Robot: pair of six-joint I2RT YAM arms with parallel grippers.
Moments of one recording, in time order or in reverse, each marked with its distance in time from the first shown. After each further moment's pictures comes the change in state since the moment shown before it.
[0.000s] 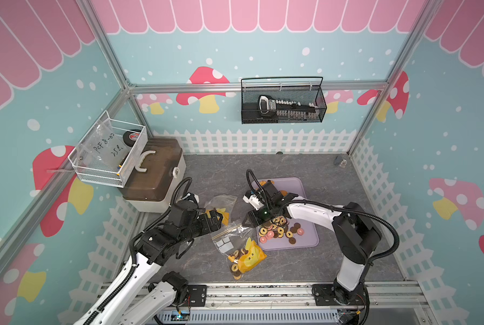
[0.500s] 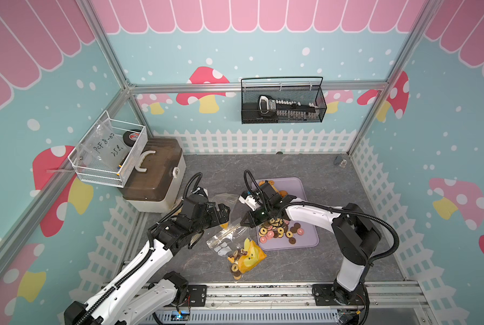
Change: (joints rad) left arm -0.016 0.124 -0.050 0.224 -0.028 0.008; right arm 0.049 -0.024 -0.020 0.093 -0.089 0.099
